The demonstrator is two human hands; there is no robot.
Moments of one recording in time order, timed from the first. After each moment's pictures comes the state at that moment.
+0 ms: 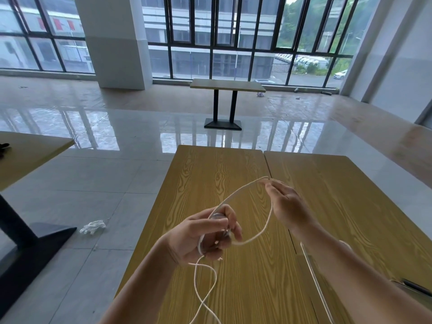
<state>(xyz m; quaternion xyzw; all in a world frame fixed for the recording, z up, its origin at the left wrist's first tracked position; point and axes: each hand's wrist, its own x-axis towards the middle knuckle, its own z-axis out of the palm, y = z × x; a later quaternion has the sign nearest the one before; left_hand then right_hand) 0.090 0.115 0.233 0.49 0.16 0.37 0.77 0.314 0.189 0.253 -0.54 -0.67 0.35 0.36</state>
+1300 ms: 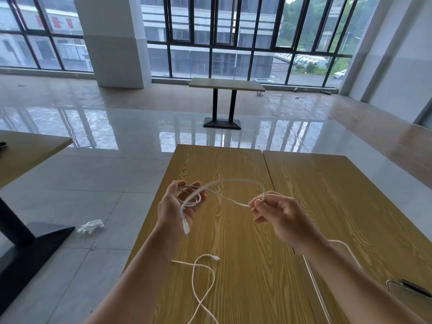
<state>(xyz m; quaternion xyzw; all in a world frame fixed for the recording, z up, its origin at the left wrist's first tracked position) 0.070 0.170 0.205 0.10 0.34 0.72 0.59 0.320 0.164 0.250 -0.41 -0.70 0.44 0.39</state>
